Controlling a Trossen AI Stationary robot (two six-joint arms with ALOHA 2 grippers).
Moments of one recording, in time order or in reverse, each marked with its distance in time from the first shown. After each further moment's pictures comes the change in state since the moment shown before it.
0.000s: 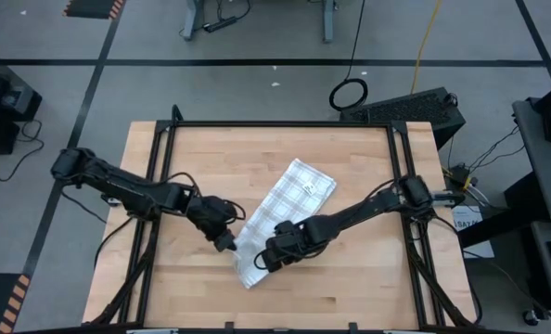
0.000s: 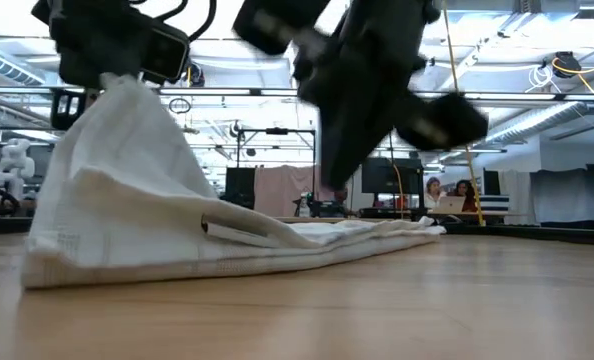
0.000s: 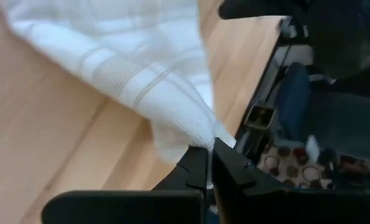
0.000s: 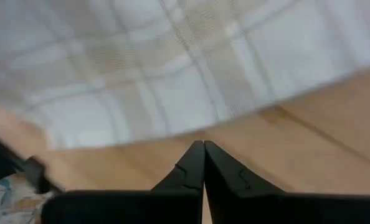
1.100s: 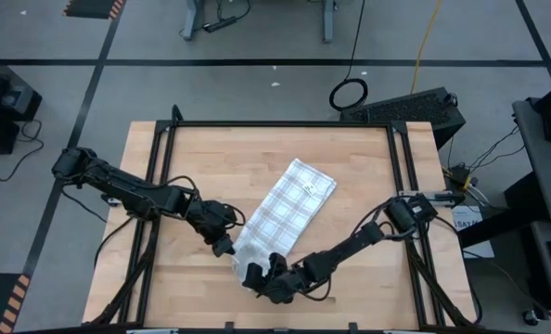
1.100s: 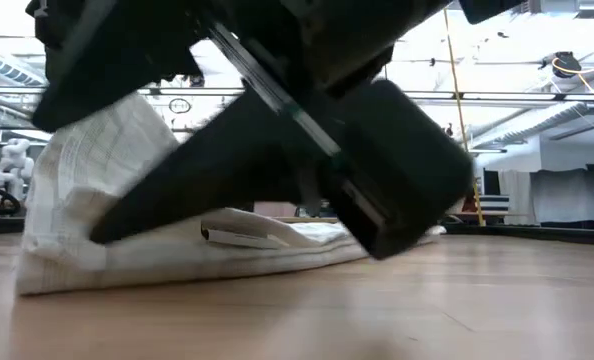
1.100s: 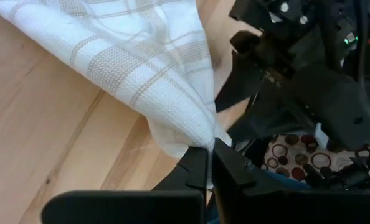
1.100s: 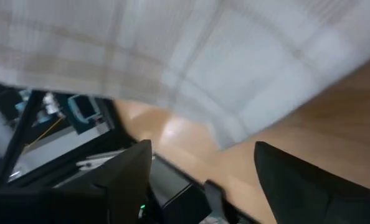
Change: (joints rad) left arm -0.029 0.010 0.000 -0.009 0.007 0.042; right arm 0.176 0.230 0.000 0.757 0.343 0.722
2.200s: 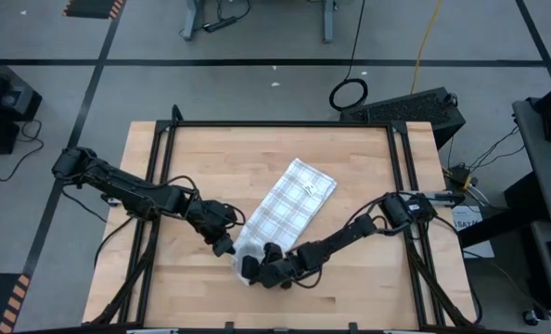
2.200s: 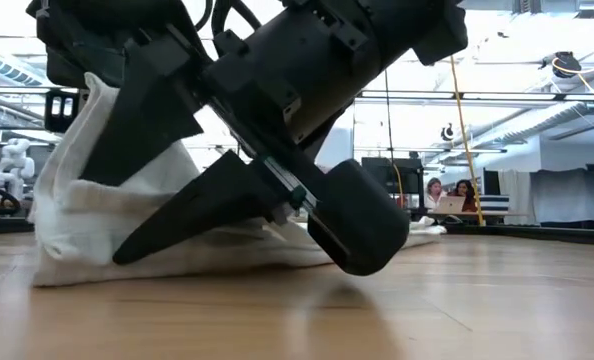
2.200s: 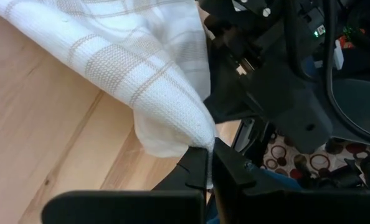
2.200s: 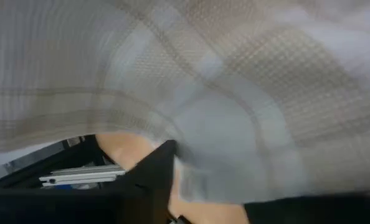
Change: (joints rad) left arm 0.000 0.000 0.000 0.004 0.000 -0.007; right arm -0.080 0.016 0.001 -0.050 -0.099 -0.165
